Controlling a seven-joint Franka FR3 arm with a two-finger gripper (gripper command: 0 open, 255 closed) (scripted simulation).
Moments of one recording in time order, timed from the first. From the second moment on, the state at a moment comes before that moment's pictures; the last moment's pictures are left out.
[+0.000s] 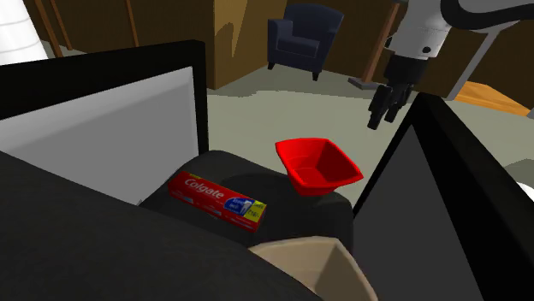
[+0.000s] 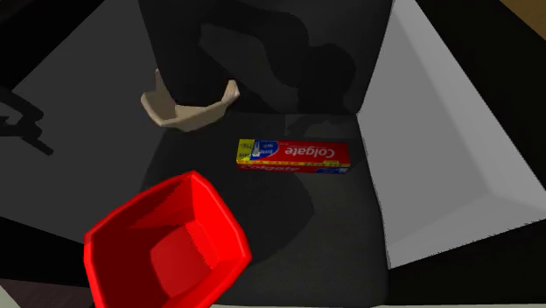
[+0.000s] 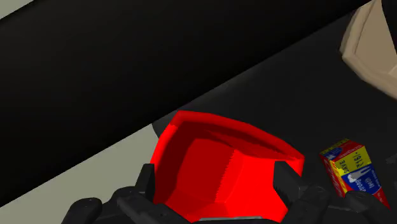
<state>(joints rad) 0.02 -0.79 -0.03 -2.41 0.00 1.57 0.02</state>
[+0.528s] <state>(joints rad) 0.07 -0.65 0.05 -2.41 0.05 1.71 0.08</state>
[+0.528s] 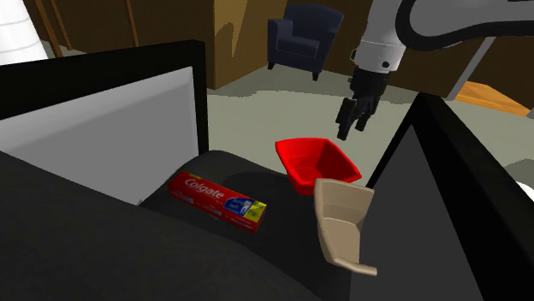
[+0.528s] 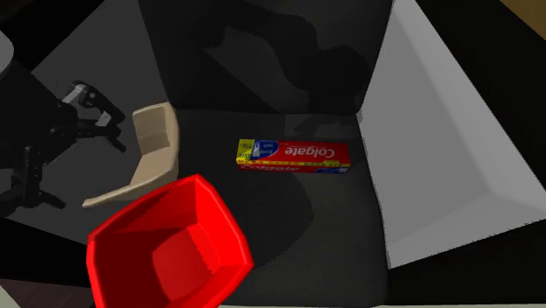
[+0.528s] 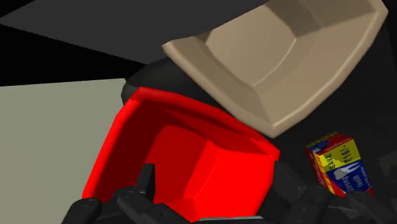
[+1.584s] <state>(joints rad) 0.17 -0.13 0.28 -2.19 0.05 1.99 0.27</state>
